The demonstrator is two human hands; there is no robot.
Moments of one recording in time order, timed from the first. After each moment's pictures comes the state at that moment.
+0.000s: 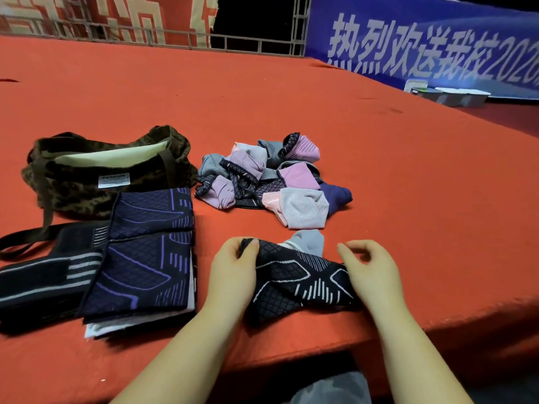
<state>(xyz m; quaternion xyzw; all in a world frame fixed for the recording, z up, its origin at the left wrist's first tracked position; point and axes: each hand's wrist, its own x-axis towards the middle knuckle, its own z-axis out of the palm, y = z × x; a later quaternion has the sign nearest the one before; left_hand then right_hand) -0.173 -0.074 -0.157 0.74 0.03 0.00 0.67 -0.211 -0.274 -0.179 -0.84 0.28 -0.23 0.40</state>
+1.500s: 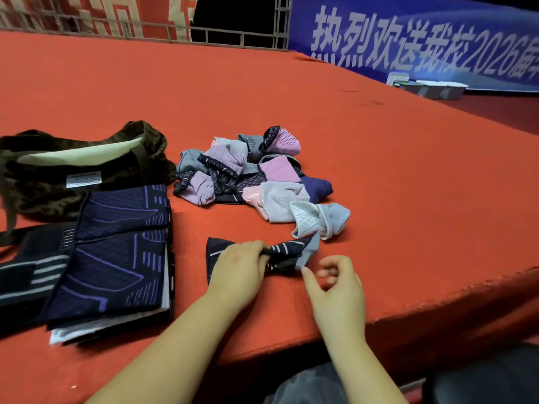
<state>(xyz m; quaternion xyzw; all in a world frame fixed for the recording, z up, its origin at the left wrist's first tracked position) -0.153 -0.102 -0.195 0.93 -0.26 0.05 0.25 -0.247 -0.230 -0.196 -0.82 0.22 -0.30 0.44</state>
